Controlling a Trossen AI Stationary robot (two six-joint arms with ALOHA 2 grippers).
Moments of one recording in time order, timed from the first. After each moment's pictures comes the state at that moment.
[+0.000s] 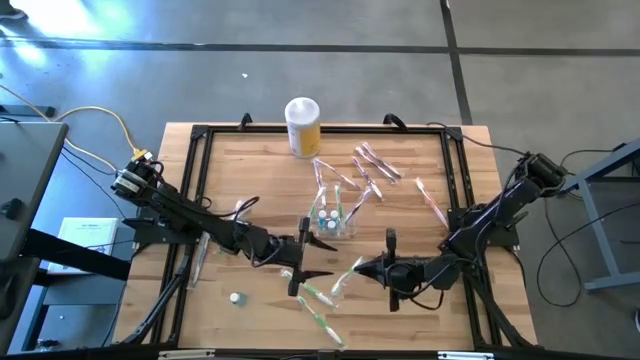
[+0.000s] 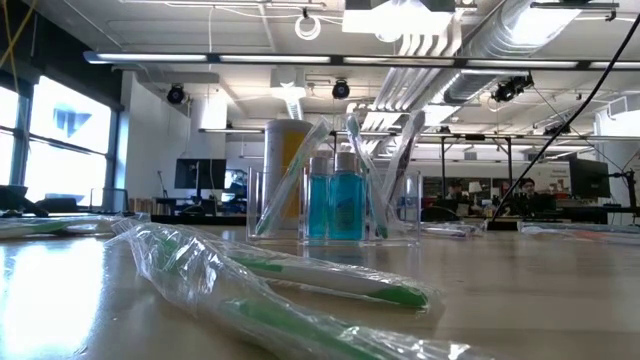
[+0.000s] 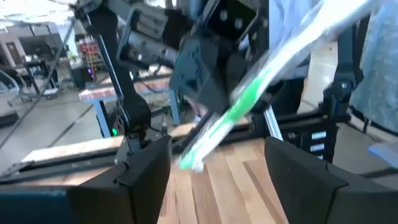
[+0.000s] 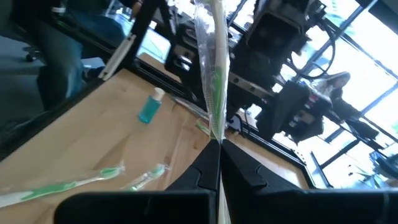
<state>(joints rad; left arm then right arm) -0.42 1.57 0.91 0.76 -0.27 0.12 0.69 1.37 0.87 0.29 0.70 -0.37</state>
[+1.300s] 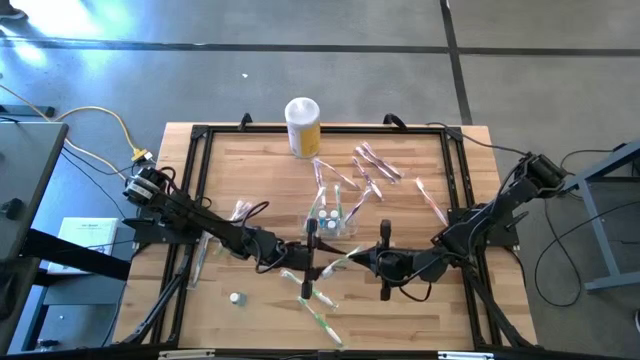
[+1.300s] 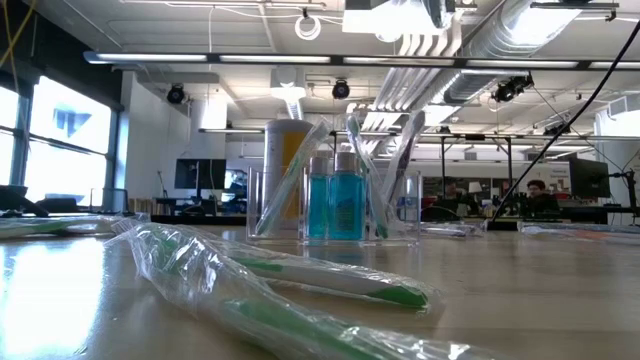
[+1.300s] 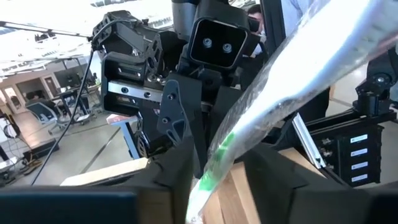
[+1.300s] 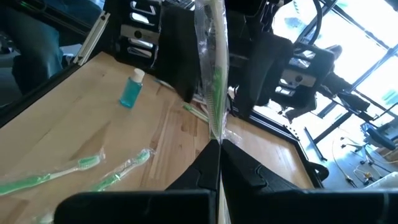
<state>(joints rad) -0.42 1.68 0.99 0.86 -0.33 0.29 0.63 1.38 0.87 0.24 0.70 -0.28</state>
